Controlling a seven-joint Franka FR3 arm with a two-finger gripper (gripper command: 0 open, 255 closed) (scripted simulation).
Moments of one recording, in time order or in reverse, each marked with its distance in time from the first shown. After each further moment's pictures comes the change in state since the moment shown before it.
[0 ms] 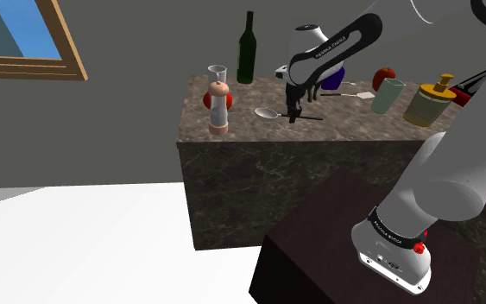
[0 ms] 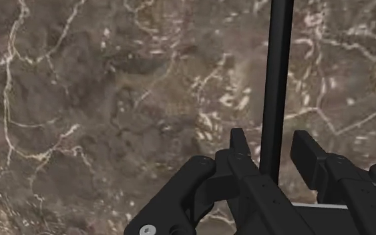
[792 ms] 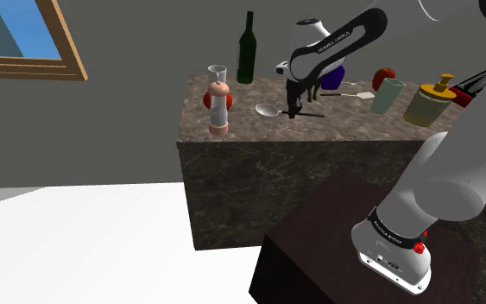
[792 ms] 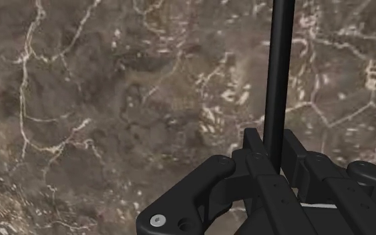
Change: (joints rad) arm 0.001 -0.025 0.002 0.016 -0.006 -0.039 0.003
